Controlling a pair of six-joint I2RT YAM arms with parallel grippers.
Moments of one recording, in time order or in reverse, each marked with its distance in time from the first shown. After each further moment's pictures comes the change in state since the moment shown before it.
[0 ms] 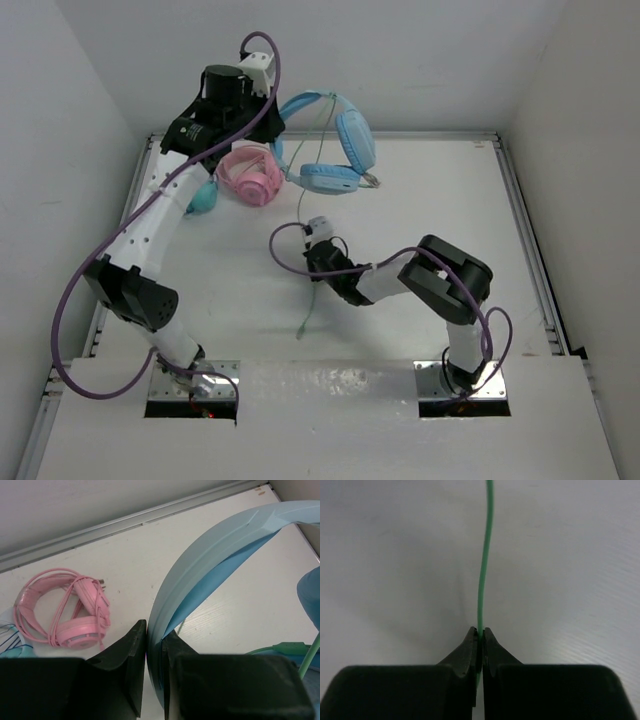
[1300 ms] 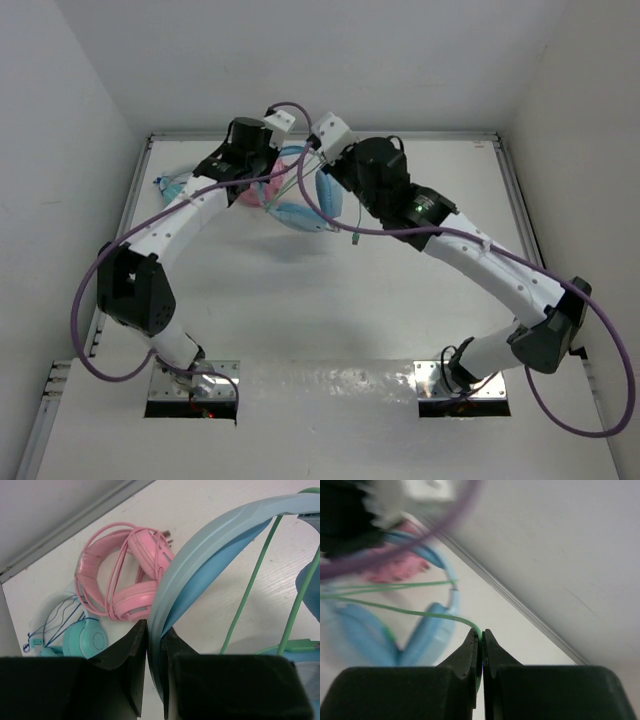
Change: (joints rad) left arm -0.016 0.002 -0.469 0.302 -0.274 0.358; right arm -0.054 -0.505 0.673 -0.834 0.008 -0.798
